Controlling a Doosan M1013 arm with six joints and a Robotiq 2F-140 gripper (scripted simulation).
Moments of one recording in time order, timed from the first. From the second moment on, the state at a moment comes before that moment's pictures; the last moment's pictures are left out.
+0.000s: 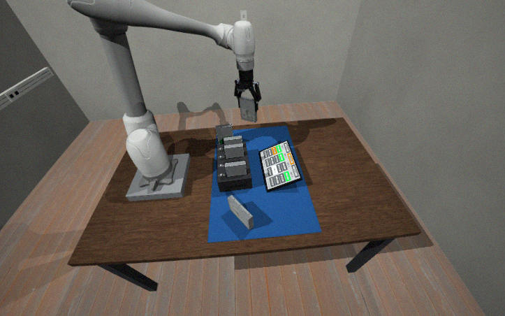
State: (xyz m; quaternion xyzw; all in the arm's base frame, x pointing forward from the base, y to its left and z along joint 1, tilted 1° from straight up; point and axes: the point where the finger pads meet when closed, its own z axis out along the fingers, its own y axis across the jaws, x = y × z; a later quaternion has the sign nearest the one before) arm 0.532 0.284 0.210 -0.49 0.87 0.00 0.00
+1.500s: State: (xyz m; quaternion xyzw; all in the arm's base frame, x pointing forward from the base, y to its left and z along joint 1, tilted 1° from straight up) arm 0.532 0.283 0.248 -0.49 0.87 0.00 0.00
